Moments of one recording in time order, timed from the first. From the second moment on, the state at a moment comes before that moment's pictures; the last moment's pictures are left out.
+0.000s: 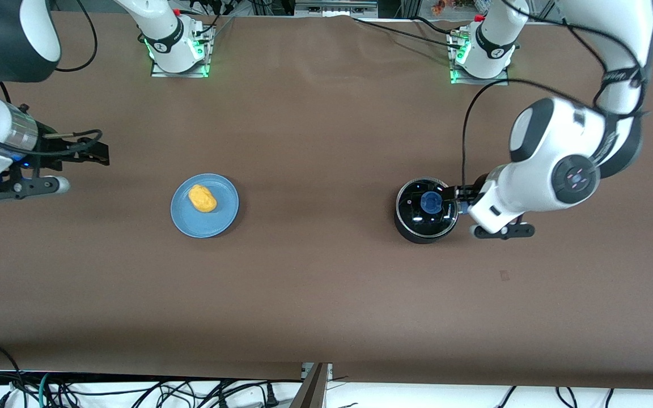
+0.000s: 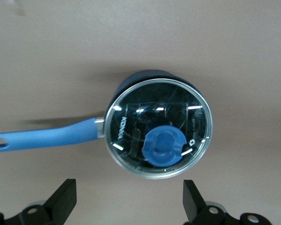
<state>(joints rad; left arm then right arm) -0.17 0.45 -0.11 -1.55 -0.13 1.74 -0.30 0.07 0.23 0.04 -1.46 -0.03 1.50 -0.04</state>
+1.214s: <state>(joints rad) -0.27 0.53 -0.11 -1.67 -0.12 1.94 -0.35 0.23 0.39 0.04 -1.63 -0.06 1.69 -0.12</state>
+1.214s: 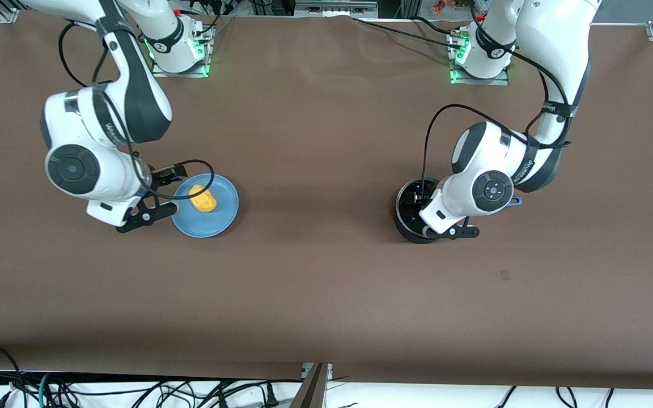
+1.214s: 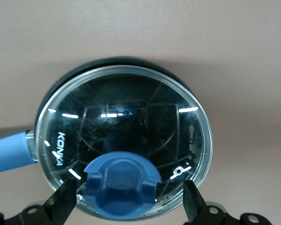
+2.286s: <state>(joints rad) -0.25 0.52 -0.09 -1.59 -0.12 1.80 -0.30 0.24 0.39 0.08 -2.06 -0.10 2.23 -0.38</state>
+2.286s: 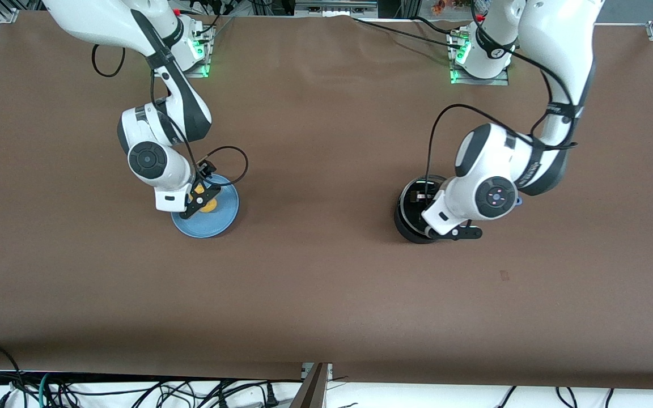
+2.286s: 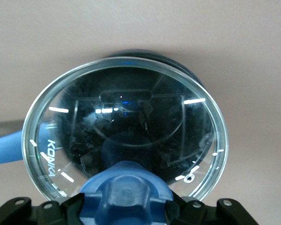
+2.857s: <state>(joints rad) 0.08 0.40 -0.08 -1.57 0.05 1.63 0.23 0.24 0.43 0.08 -2.10 -0.18 2.39 -0.40</state>
